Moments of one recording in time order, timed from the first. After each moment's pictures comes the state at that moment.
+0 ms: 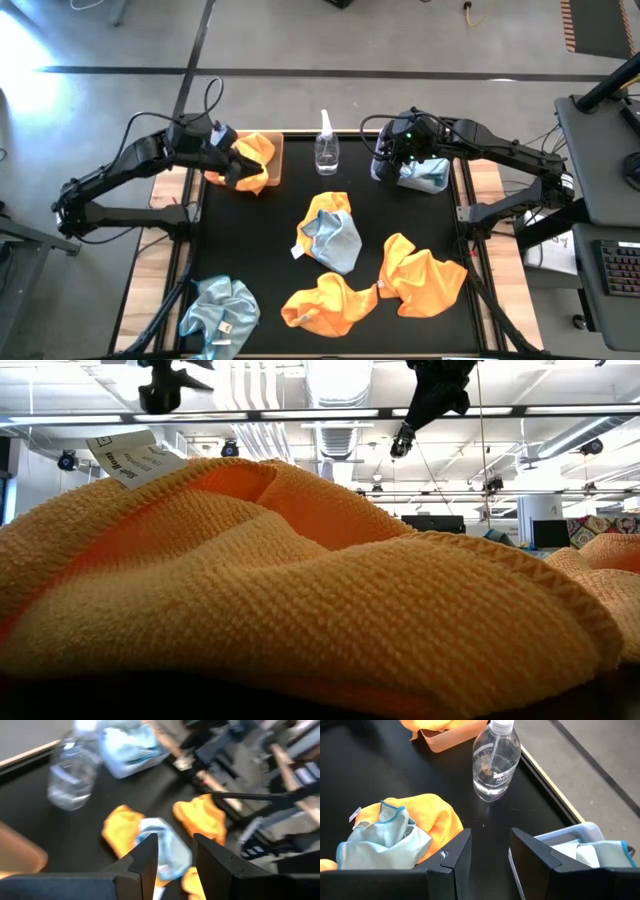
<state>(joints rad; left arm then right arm) 0.42 0.92 1.12 -0.70 0.30 -0.48 -0.33 1.33 1.45 -0.96 0.11 0.15</state>
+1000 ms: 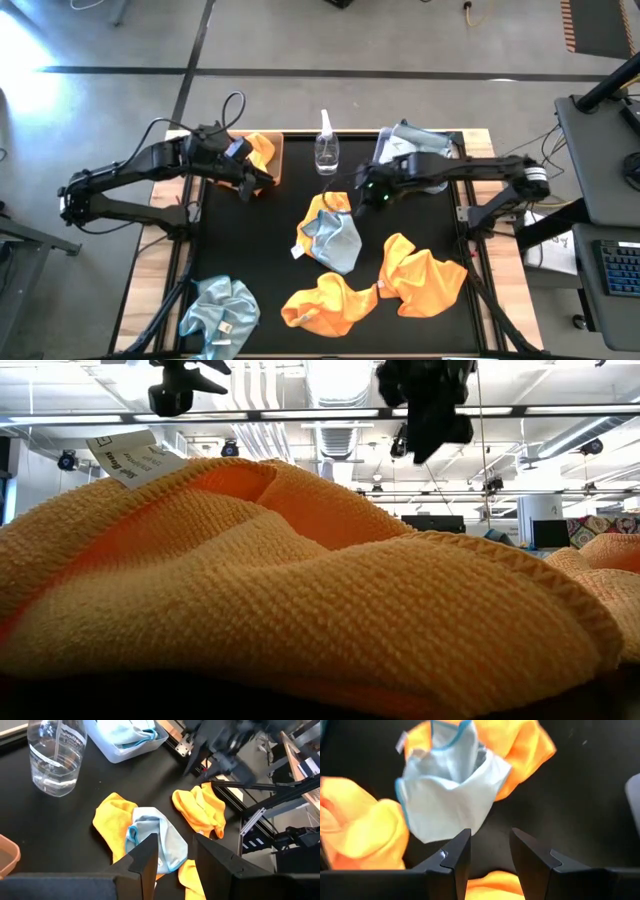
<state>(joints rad) 0.27 1.00 1.12 -0.67 0.19 -0.56 -0.07 1.57 1.43 -1.03 -0.06 0.52</state>
